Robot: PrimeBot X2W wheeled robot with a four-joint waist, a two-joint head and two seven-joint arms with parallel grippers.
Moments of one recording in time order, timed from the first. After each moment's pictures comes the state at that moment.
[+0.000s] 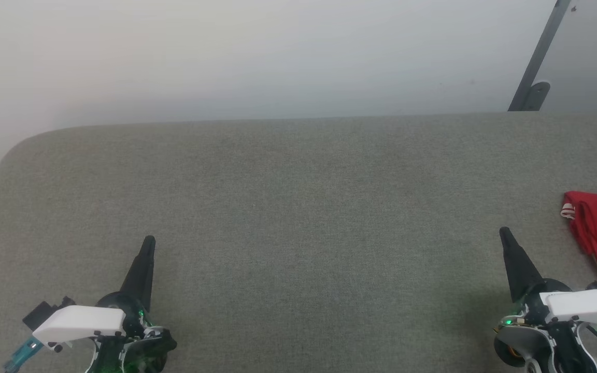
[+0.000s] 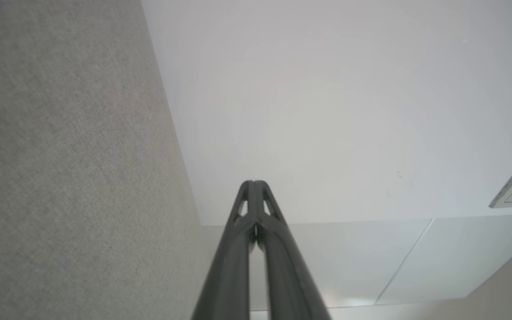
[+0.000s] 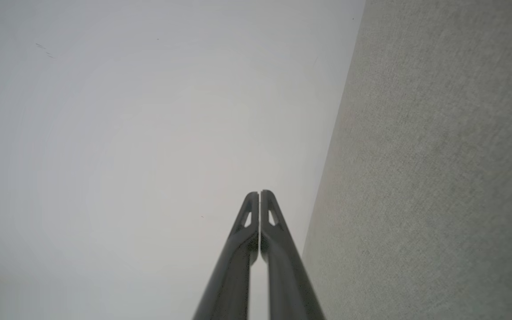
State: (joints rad) left arm -0.10 0.05 0.11 0.25 -1.62 -0.13 0.11; right arm -0.11 -0.05 -0.11 0.25 1.61 0.13 0.11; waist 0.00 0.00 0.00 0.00
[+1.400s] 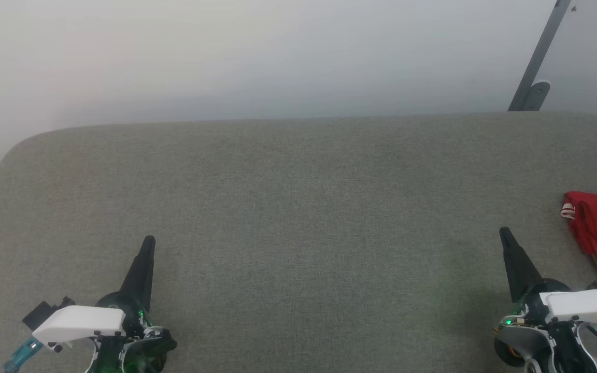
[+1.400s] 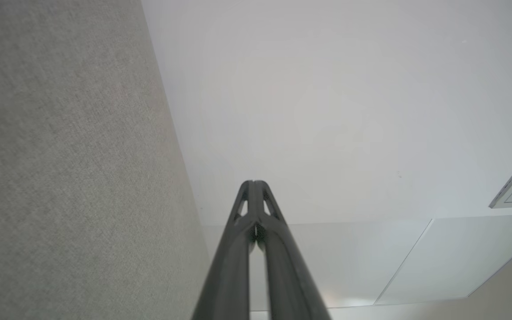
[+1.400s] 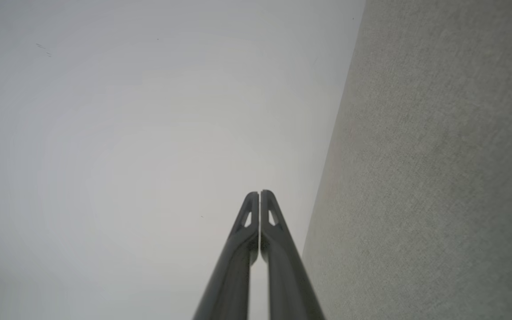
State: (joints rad) left arm -0.10 0.05 0.11 0.25 -1.62 -0.13 0.11; right arm -0.11 -0.05 -0.11 0.25 1.61 0.13 0.11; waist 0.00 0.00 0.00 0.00
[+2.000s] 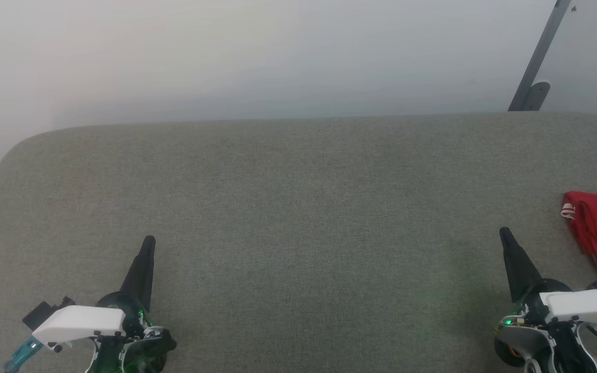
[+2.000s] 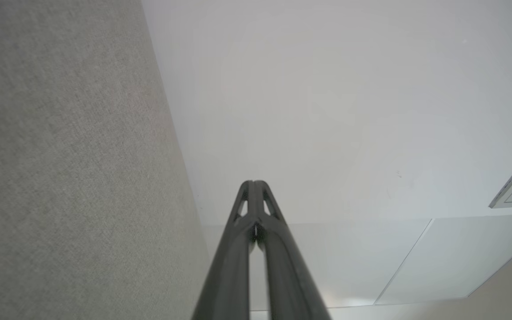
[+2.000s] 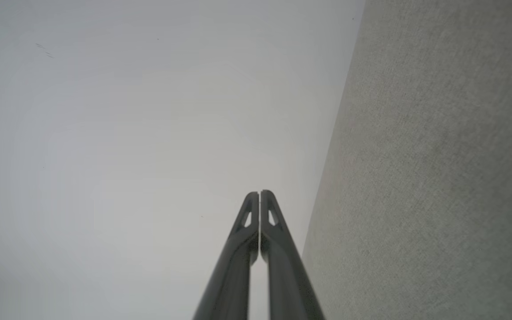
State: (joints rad) left arm -0.10 0.05 0.11 0.25 -1.62 -0.13 0.11; right arm -0.11 -0.05 -0.11 0.25 1.61 0.13 0.11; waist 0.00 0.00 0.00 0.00
